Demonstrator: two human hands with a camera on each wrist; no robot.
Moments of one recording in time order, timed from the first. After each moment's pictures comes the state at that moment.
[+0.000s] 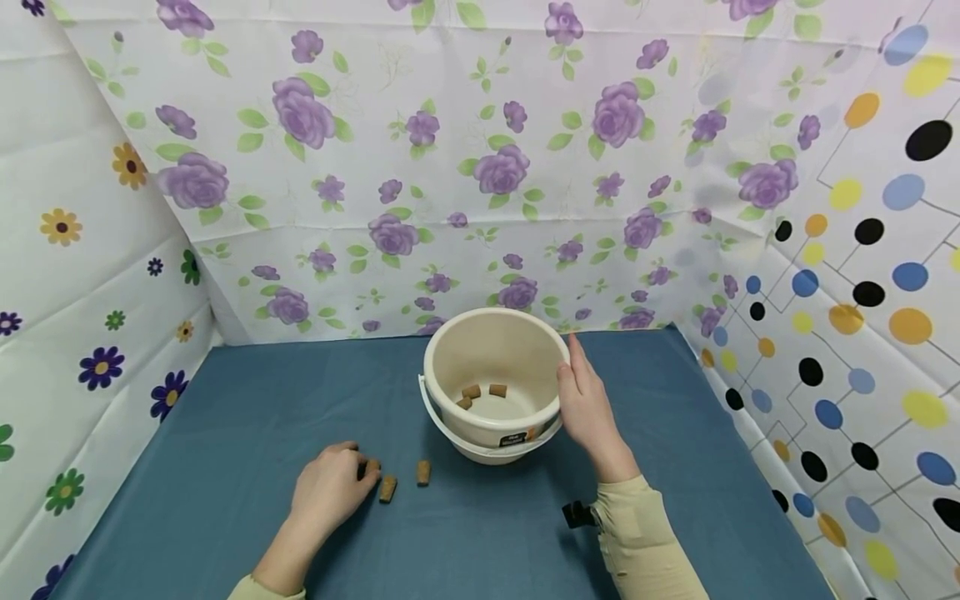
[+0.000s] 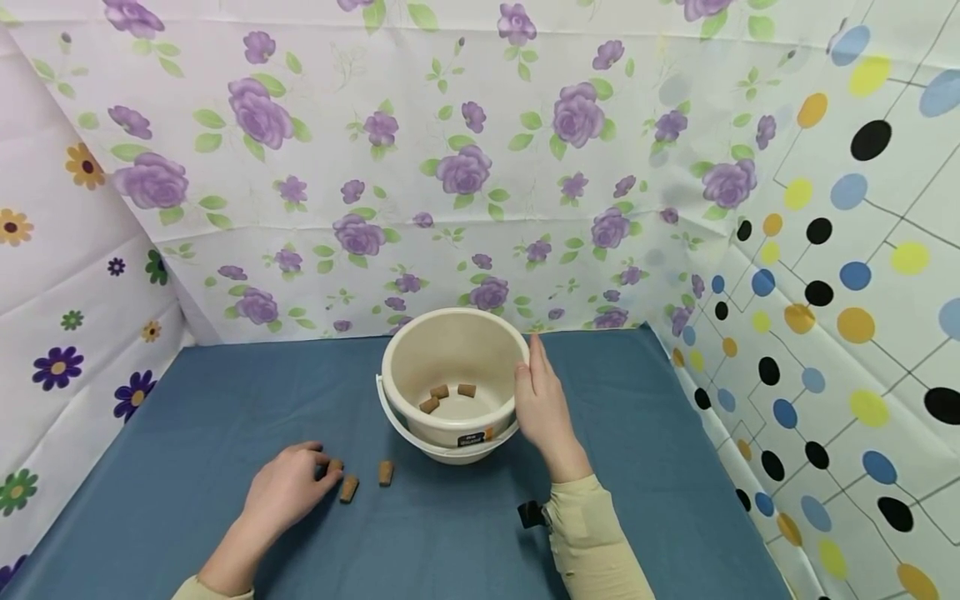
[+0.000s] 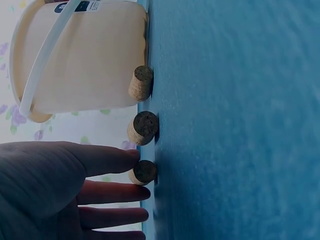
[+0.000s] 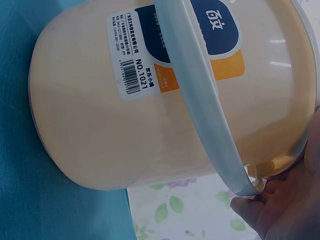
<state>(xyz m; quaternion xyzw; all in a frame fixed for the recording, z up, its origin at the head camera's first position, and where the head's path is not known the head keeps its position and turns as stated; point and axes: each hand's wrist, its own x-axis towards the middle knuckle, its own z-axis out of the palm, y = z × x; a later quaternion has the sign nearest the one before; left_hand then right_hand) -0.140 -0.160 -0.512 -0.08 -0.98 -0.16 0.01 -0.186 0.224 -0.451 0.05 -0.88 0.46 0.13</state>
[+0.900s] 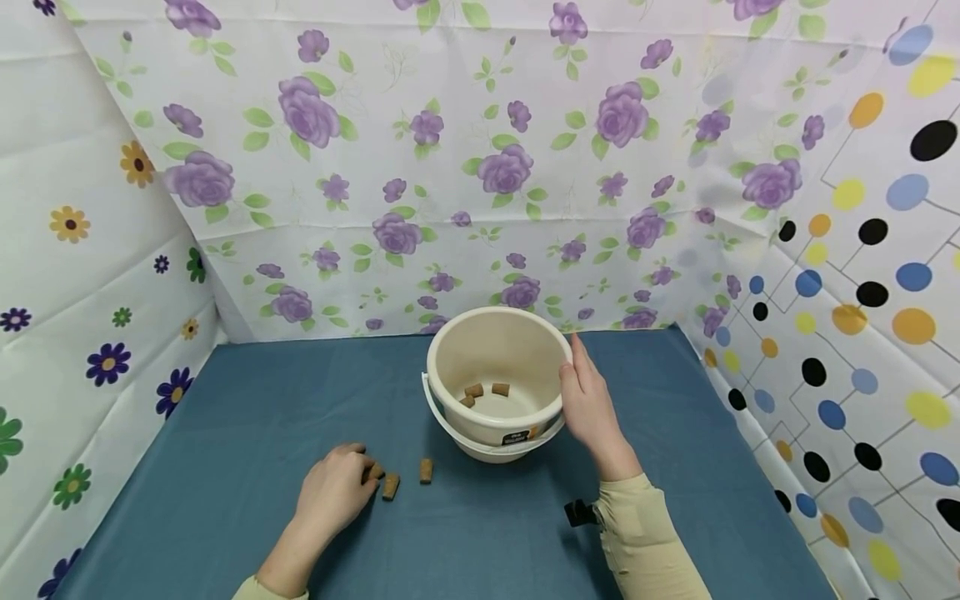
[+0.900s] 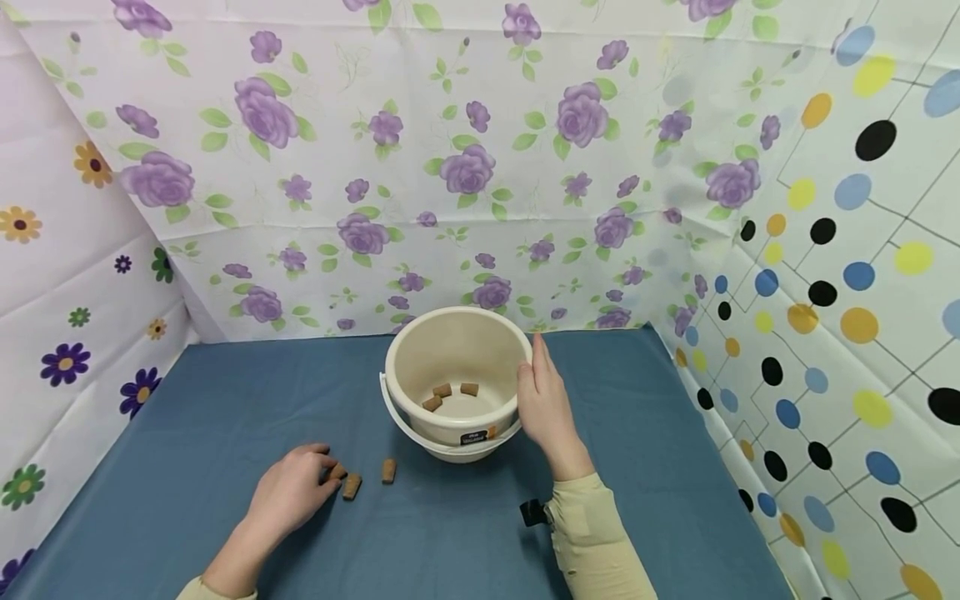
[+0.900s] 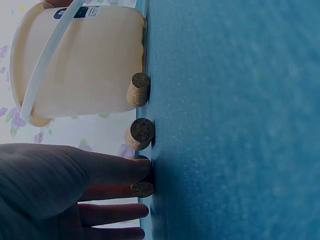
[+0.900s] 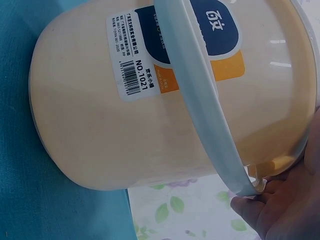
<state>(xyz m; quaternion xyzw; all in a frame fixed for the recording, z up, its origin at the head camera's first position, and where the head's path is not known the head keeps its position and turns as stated) -0.133 -0.158 -0.514 -0.11 -0.98 -0.15 0.01 -0.184 0.222 -0.449 0.05 -0.88 0.46 0.13</state>
